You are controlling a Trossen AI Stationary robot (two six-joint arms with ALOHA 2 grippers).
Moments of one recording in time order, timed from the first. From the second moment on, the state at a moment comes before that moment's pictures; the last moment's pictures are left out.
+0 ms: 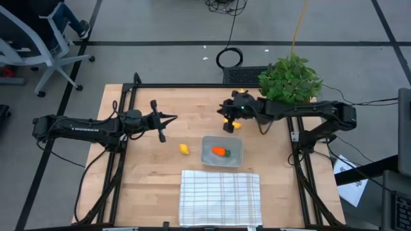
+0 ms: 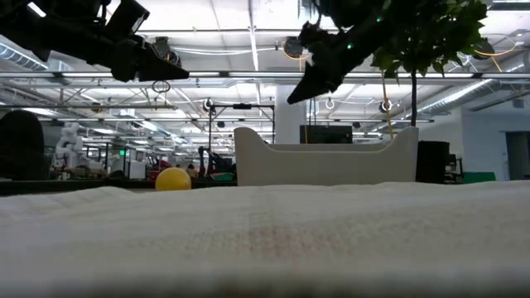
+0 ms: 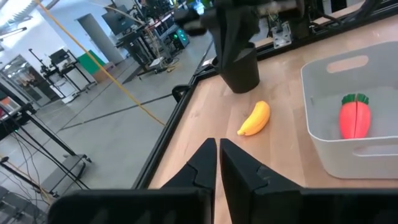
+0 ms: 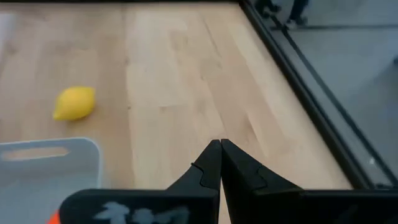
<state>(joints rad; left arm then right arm) 0.13 0.82 0.35 0.32 -0.21 0.43 -0.24 1.46 0.97 -0.12 0.08 -0.09</state>
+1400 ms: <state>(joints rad) 0.13 0.82 0.35 0.23 -0.21 0.40 -0.27 1.53 0.97 -0.23 0.08 -0.74</state>
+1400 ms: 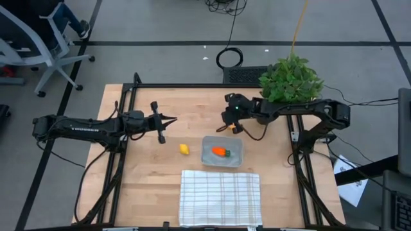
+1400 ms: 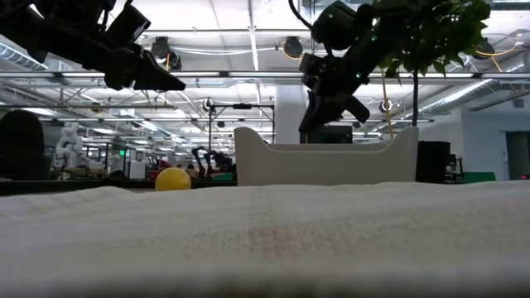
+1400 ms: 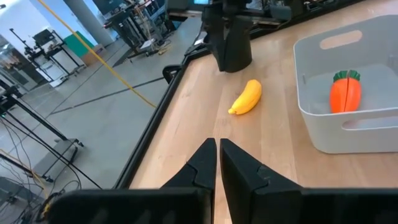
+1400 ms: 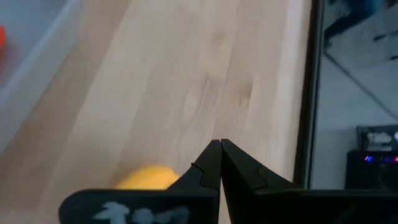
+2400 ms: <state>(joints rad) 0.13 0.82 0.35 0.20 -0.20 0.39 -0.33 1.80 1.44 -0.80 -0.01 -0.72</state>
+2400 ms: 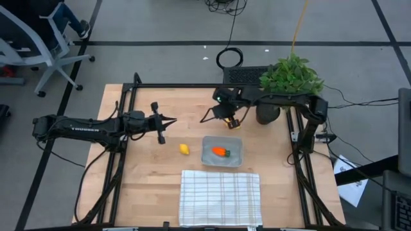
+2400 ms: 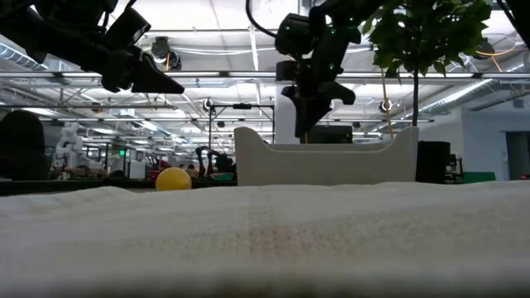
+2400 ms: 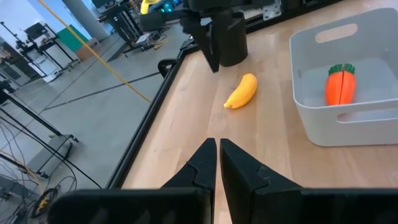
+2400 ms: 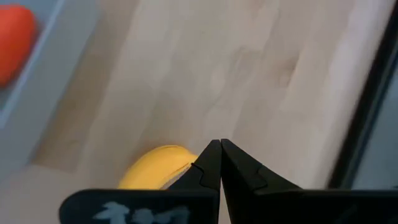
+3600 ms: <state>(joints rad) 0.15 0.82 0.35 0.15 -0.18 0.38 -0.34 1.90 1.43 -0.82 -0.05 -0.30</state>
